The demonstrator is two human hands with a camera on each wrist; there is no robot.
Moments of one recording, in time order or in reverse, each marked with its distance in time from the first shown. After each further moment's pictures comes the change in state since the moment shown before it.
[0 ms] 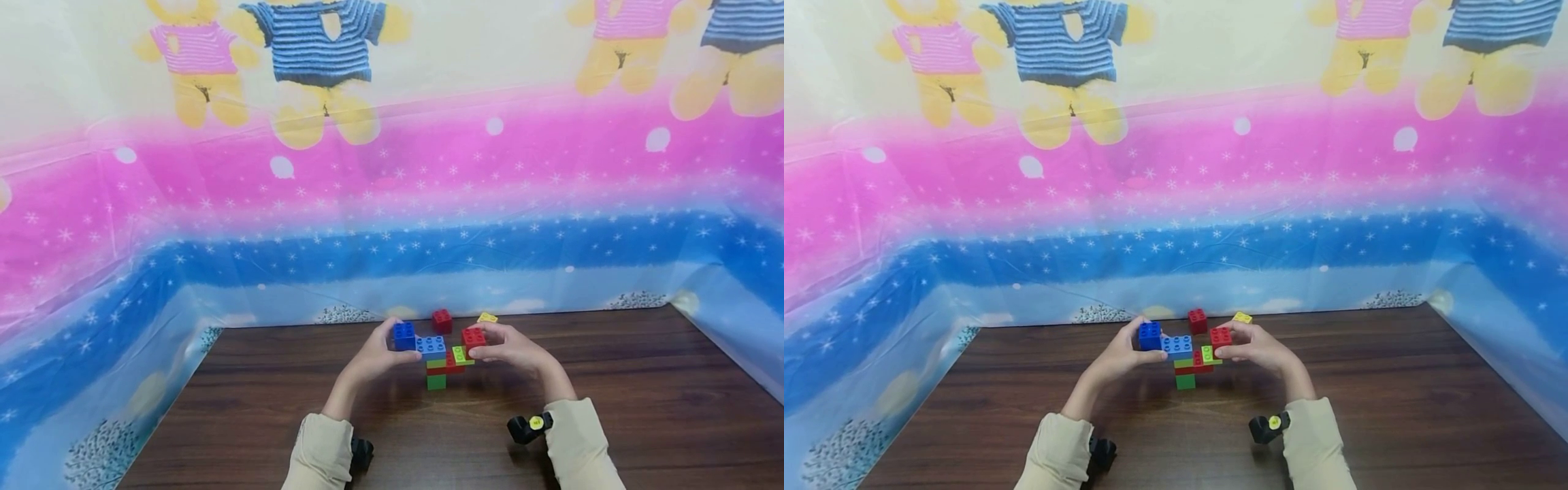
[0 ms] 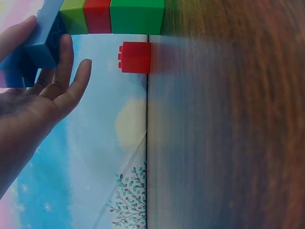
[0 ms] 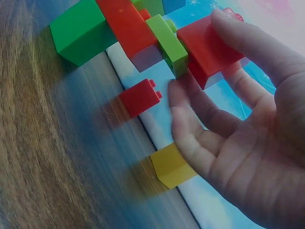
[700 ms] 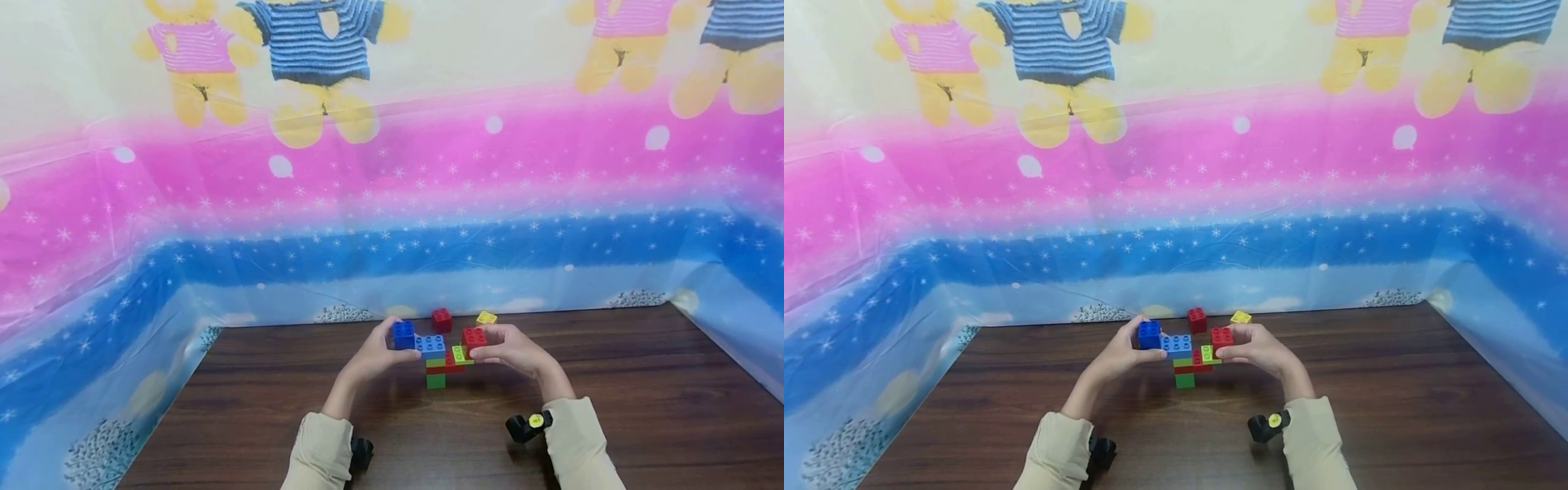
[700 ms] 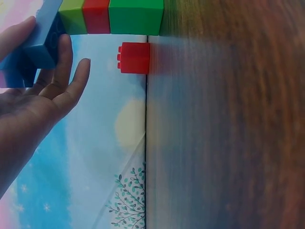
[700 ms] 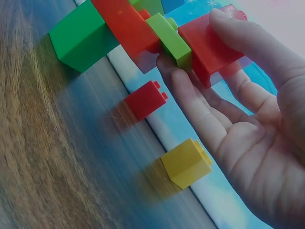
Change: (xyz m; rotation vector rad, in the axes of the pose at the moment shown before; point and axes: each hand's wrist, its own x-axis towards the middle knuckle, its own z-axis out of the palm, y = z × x) left_hand 0.001 -0.001 0.001 0.005 0.007 -0.001; right_hand -0.001 0.004 0.001 0.127 0.004 0.005
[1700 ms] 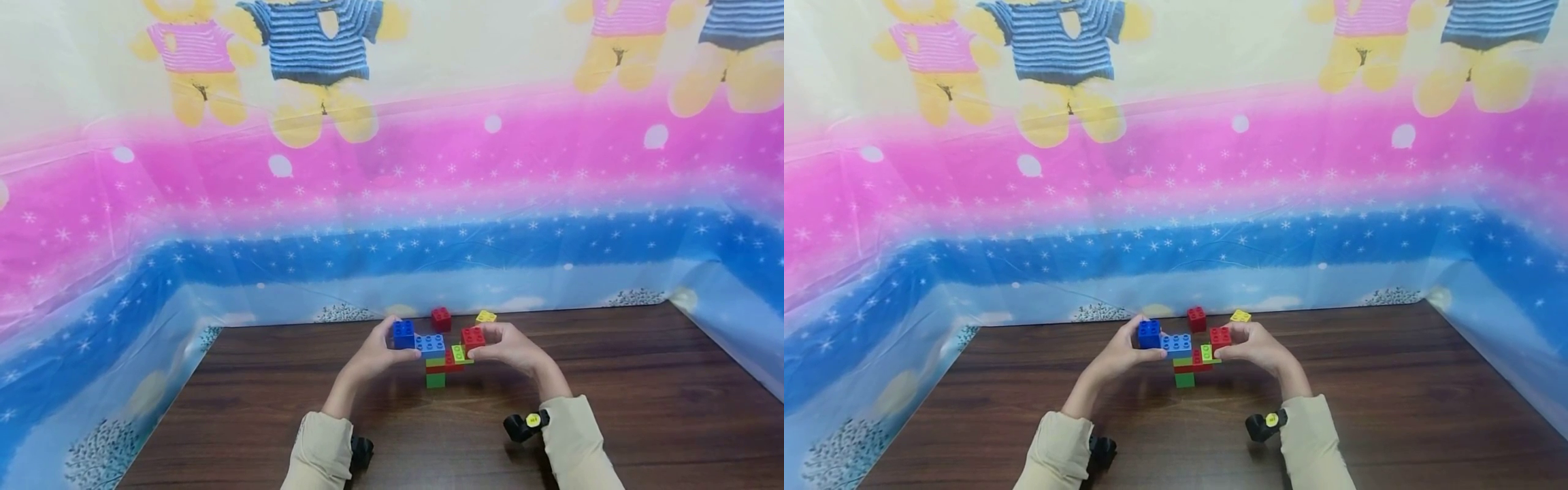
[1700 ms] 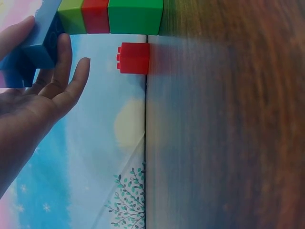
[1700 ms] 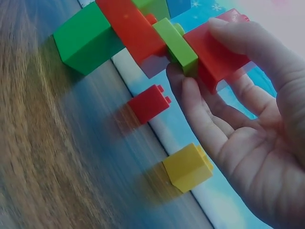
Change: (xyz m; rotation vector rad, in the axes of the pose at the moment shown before) left_hand 0.000 -0.001 0.000 -0.010 -0.008 -0.002; right_hand 0.001 -0.001 0.003 -0.167 0.078 0.003
